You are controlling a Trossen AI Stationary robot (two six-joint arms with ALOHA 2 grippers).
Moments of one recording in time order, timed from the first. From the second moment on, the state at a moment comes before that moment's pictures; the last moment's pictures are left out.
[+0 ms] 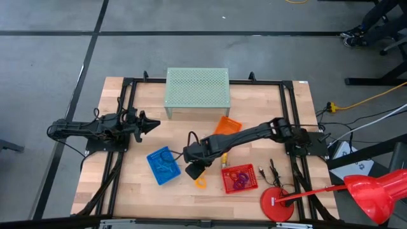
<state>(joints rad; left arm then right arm) -0.04 0.00 0.01 0.04 -0.21 -0.61 0.26 2.25 1.92 -0.93 -0.14 0.98</state>
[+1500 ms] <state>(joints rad) -0.04 0.00 0.01 0.04 -0.21 -0.61 0.23 2.35 1.94 -0.96 -0.20 0.98</state>
